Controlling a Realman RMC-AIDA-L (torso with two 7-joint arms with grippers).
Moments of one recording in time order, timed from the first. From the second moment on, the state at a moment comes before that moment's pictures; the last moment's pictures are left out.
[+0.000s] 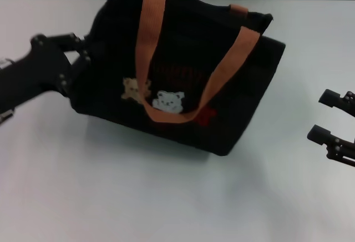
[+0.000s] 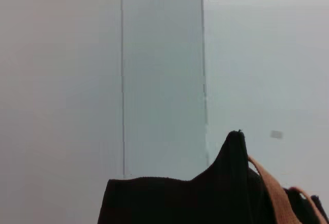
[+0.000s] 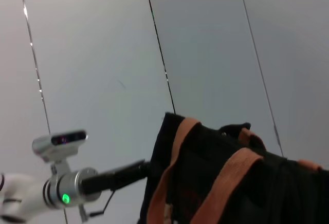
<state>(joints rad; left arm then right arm) -0.47 -2.06 0.31 0.54 1.90 1.79 -0.94 0.31 2.06 -0.29 -0.47 -2.00 -1.96 0.99</state>
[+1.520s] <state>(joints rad) -0.43 -2.07 0.82 1.40 1.89 1.86 -1.34 0.52 2.08 -0.42 -0.18 -2.01 -1.75 1.02</state>
